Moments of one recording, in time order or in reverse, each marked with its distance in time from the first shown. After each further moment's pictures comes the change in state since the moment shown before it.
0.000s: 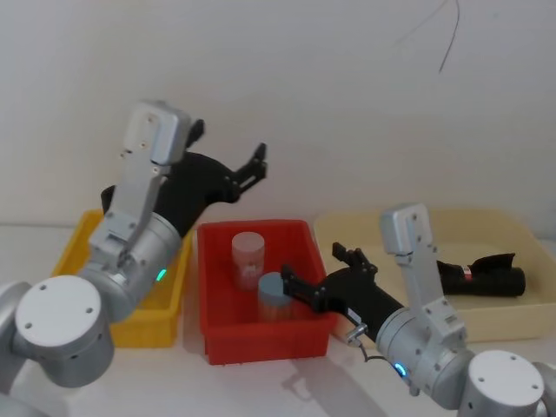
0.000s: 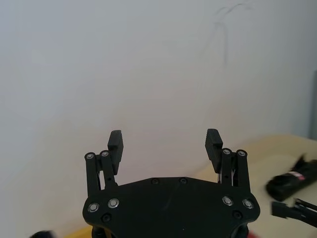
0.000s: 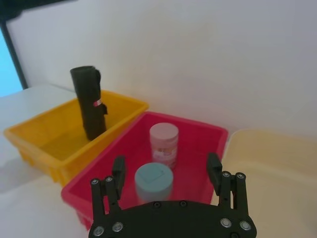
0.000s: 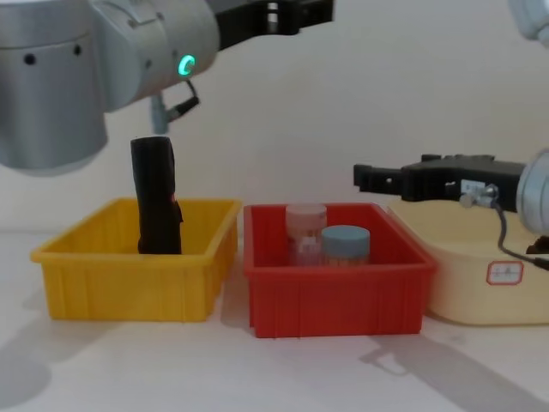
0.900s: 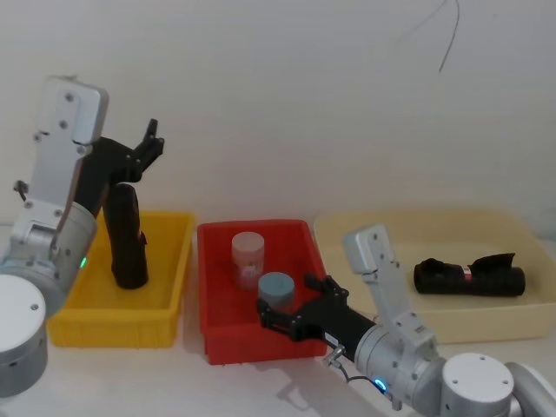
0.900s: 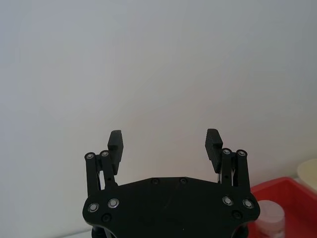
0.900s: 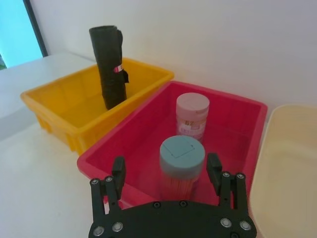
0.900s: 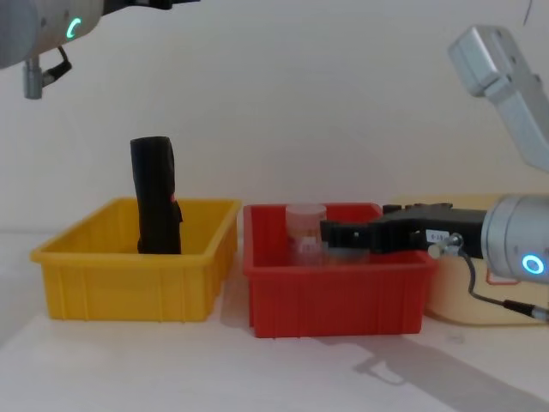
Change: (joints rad) left arm 0.082 0.062 -0.098 -0.183 0.171 0.172 0.233; right arm 0.058 0.014 -0.075 0.121 0.015 0.017 0.069
